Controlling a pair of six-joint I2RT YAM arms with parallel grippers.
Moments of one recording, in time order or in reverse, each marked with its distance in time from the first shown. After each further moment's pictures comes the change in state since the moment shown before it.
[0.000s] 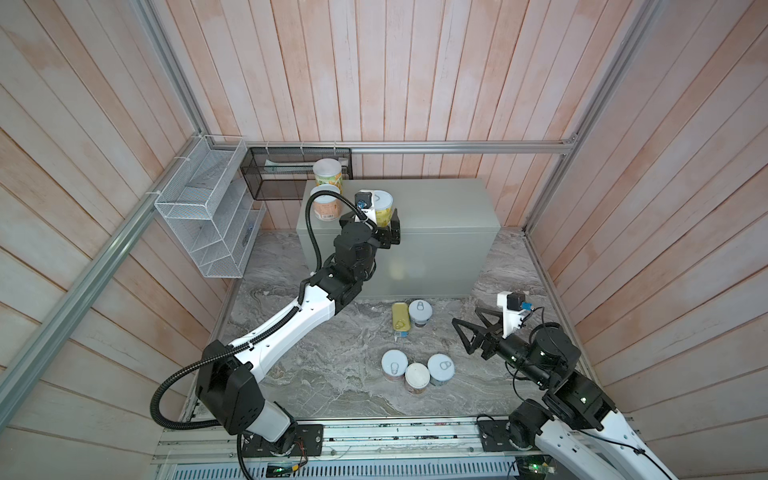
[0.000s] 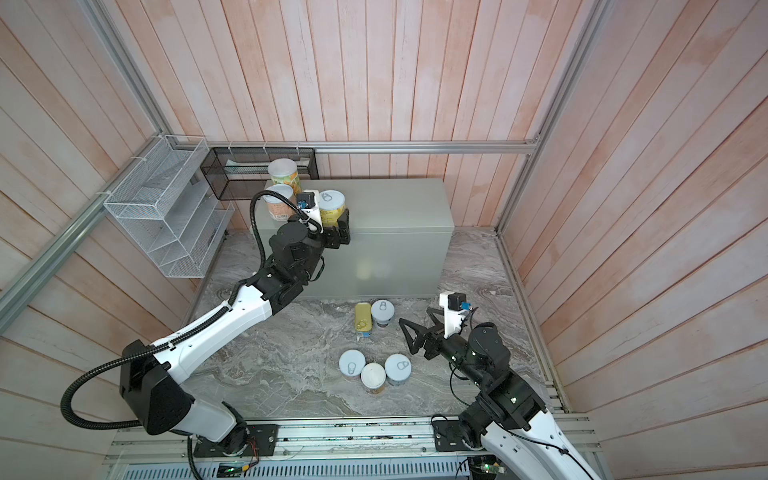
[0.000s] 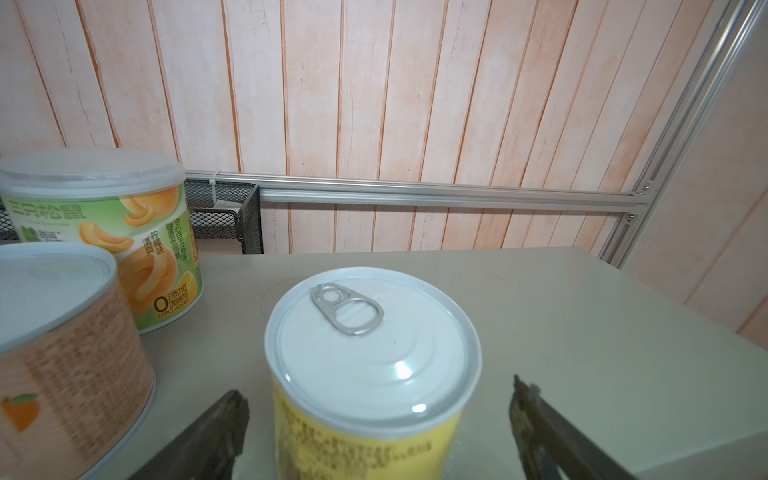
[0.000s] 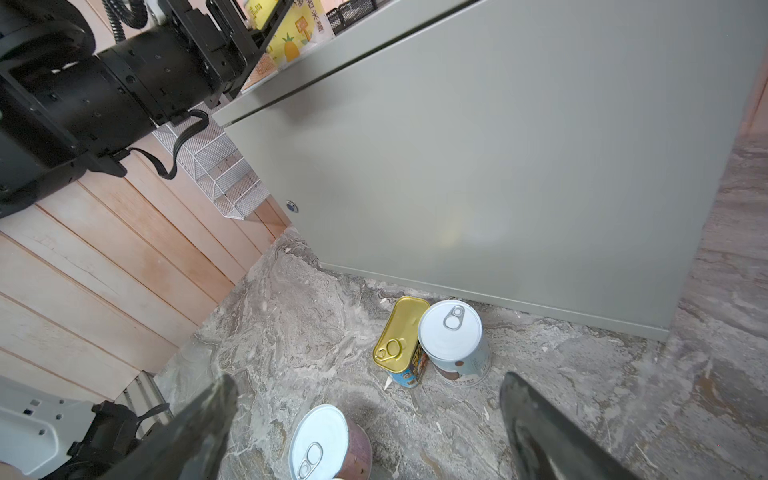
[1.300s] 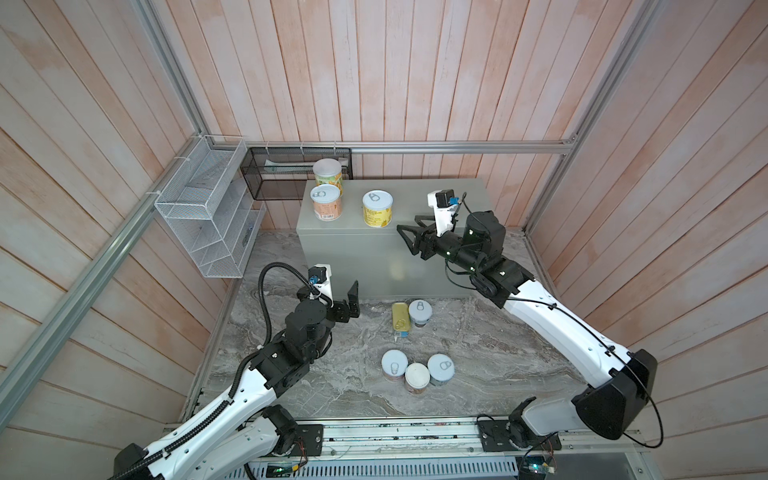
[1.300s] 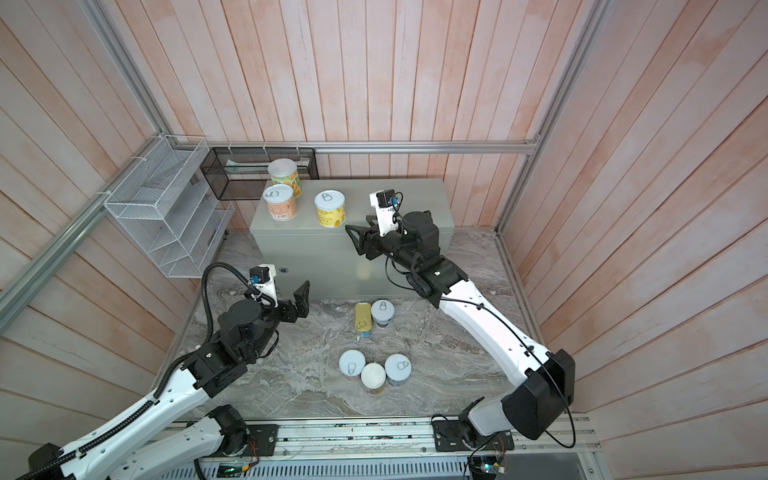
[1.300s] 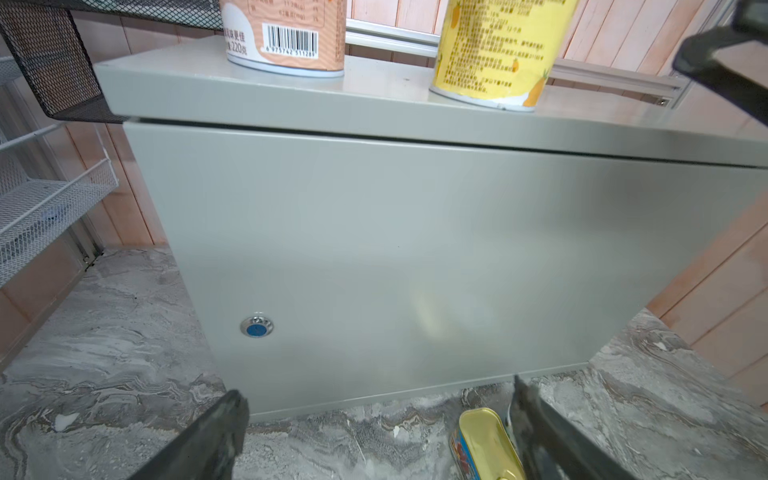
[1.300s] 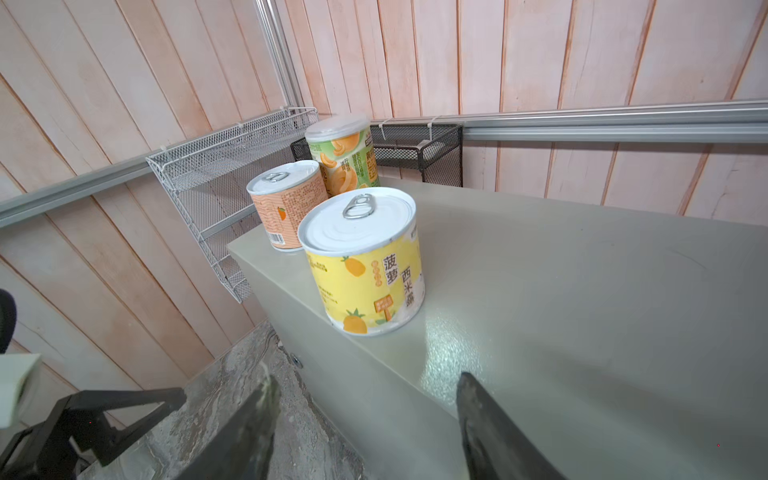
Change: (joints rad) left arm -0.037 -0.676 -0.664 -0.249 -0.033 -0.149; right arm 0.005 1.030 0.864 0.253 -0.108 -0.246
